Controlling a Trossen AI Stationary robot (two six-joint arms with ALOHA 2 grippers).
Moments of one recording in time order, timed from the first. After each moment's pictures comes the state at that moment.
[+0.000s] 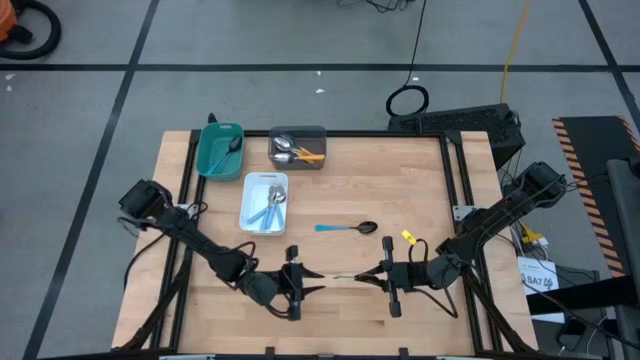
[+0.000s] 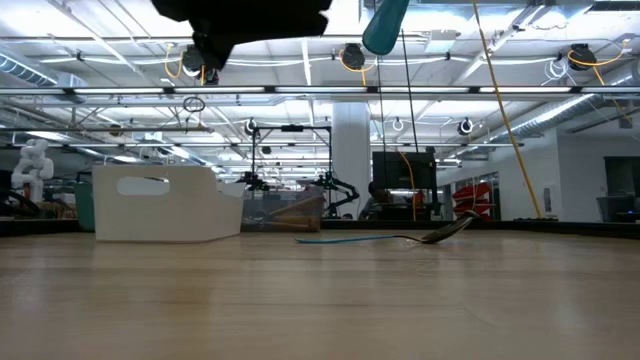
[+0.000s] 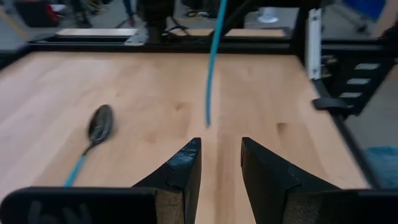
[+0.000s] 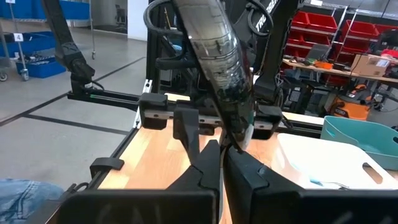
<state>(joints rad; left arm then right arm) -0.59 1.74 0.94 0.40 -0.60 -0.24 0.67 1.37 0.66 0.63 0.60 -0.05</state>
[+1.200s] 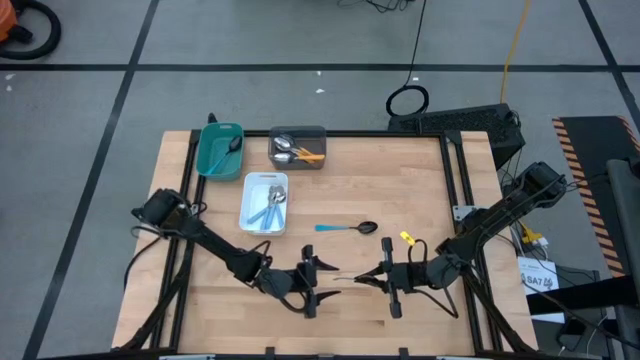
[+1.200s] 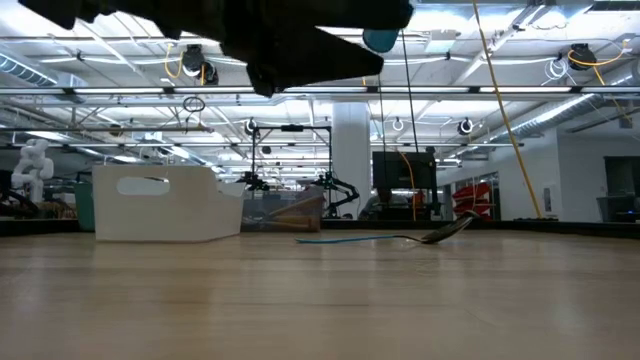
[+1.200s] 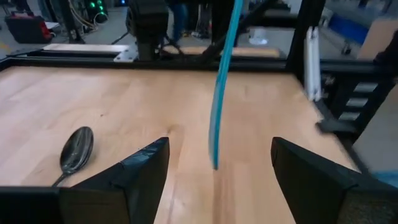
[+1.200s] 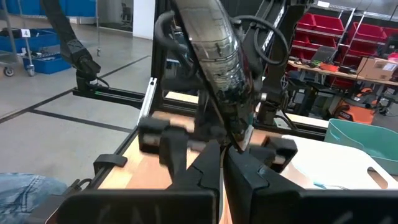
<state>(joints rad) -0.51 1.89 0.98 0.66 -0.52 -0.16 0.67 1.37 0.66 0.63 0.57 -0.06</state>
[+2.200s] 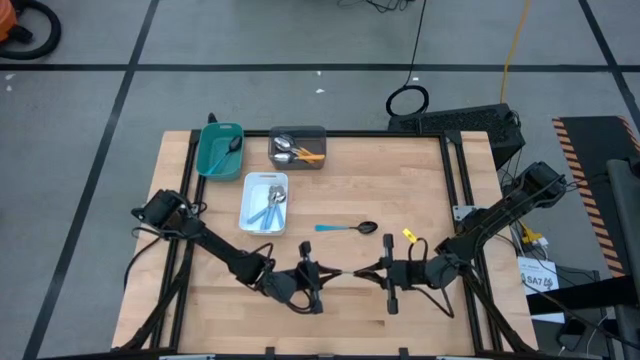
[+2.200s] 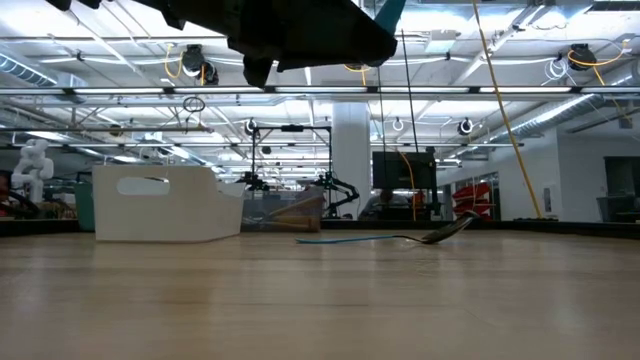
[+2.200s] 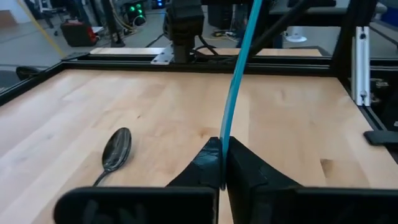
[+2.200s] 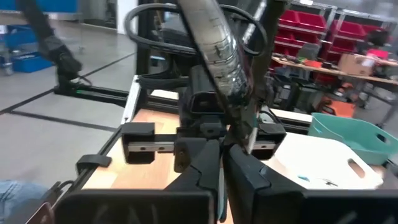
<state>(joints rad) -0.52 1.92 1.04 0.57 -0.68 -0.16 0.67 1.37 0.66 0.62 0.62 -0.06</state>
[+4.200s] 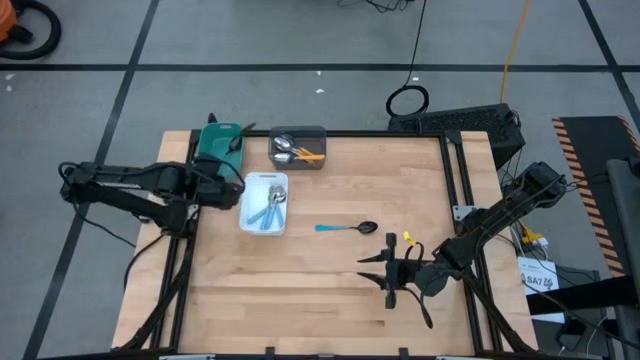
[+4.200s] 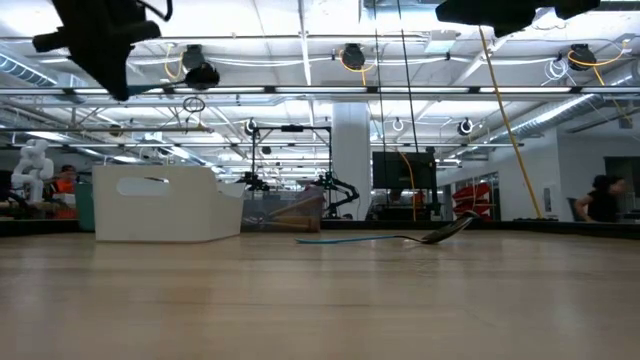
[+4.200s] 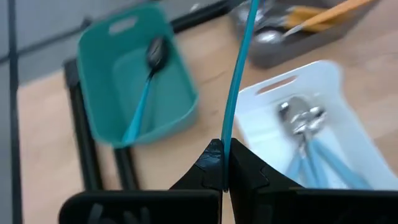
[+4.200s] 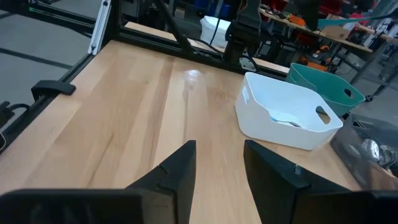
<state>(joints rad) -0.07 1.03 1.04 -1.42 -0.65 -1.19 0.67 1.37 0.66 0.32 0.73 0.02</state>
